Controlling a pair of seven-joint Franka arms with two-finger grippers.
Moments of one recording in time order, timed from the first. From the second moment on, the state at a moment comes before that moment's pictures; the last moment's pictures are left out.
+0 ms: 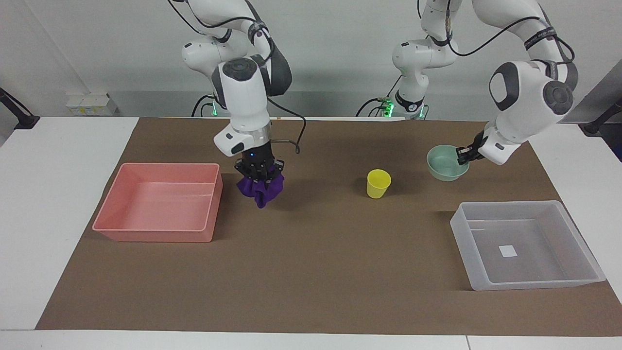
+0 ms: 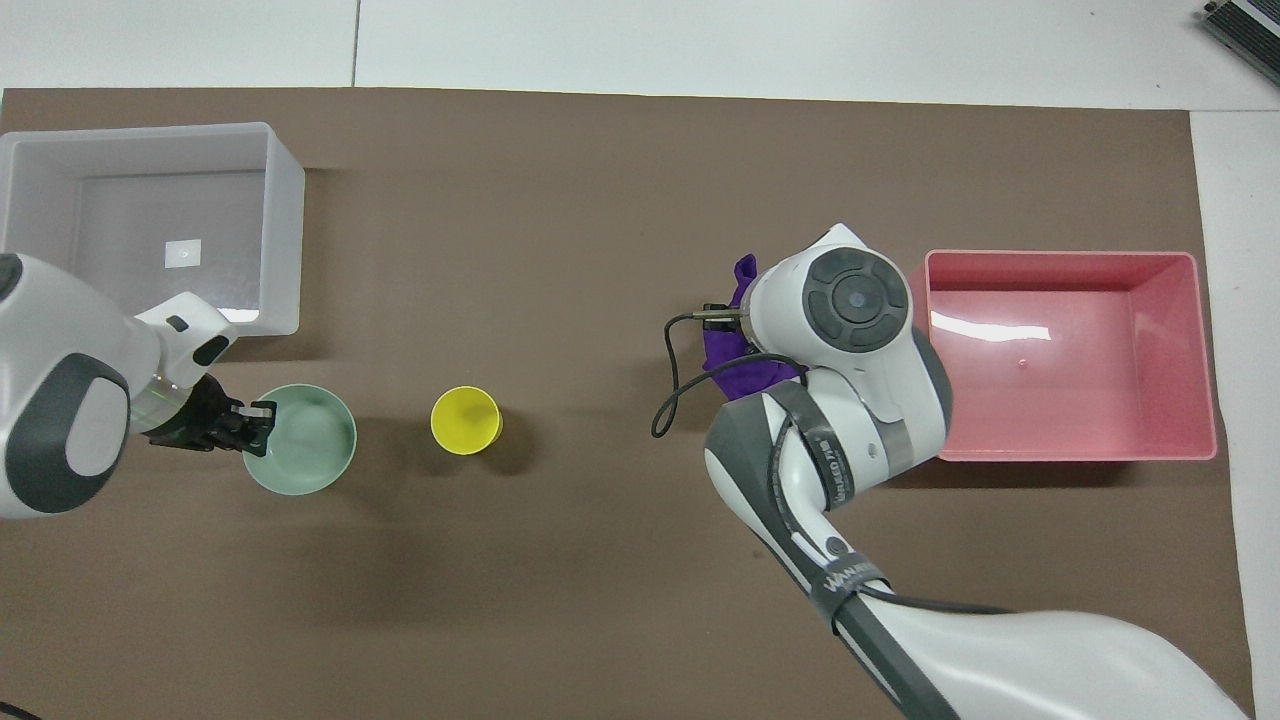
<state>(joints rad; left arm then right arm) 0.11 0.02 -0.07 -1.86 -0.07 1.67 -0.07 0.45 0.06 -0.13 -1.86 -0.02 2.08 0.45</state>
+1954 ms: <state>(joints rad) 0.27 0.56 -0.09 -1.36 -0.07 1.98 0.00 0.05 0.09 -0.11 -2.13 -0.02 2.36 -0.04</state>
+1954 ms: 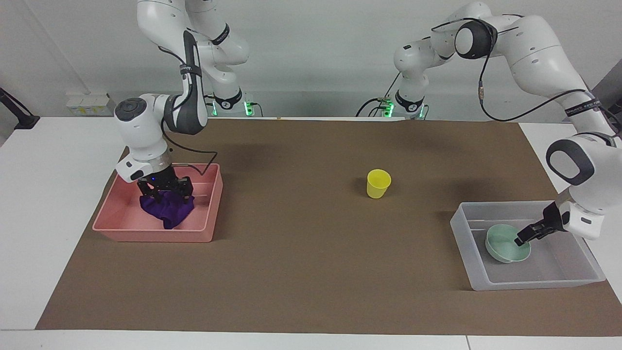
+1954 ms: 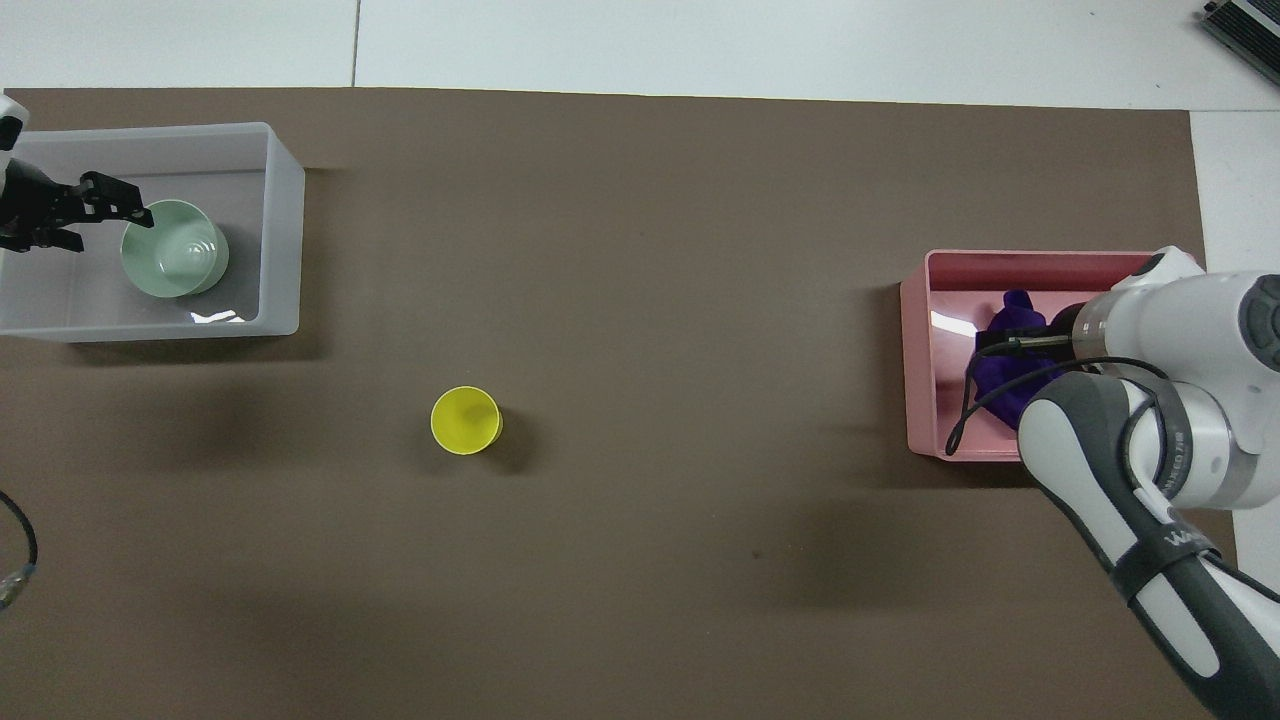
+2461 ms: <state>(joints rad) 0.07 0.27 -0.10 -1.44 -0.09 1.54 -0.15 0.13 -0.02 -0.11 -1.96 -0.02 2.02 0.09</state>
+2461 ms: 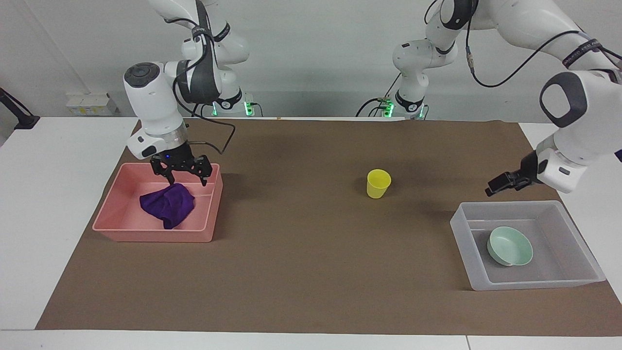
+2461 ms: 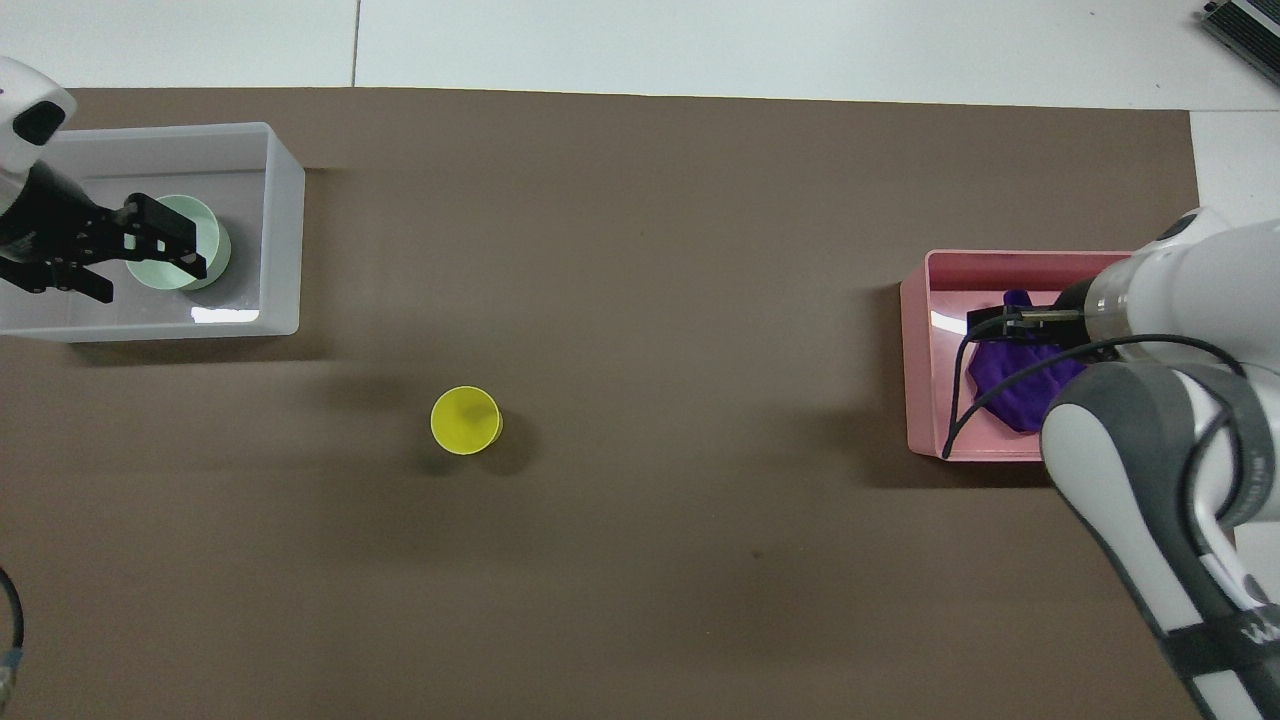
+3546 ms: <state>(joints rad) -0.30 -0.01 -0.09 -2.37 -0.20 2.41 -0.33 0.10 -0.06 -0.13 -1.57 -0.02 1.53 0.03</state>
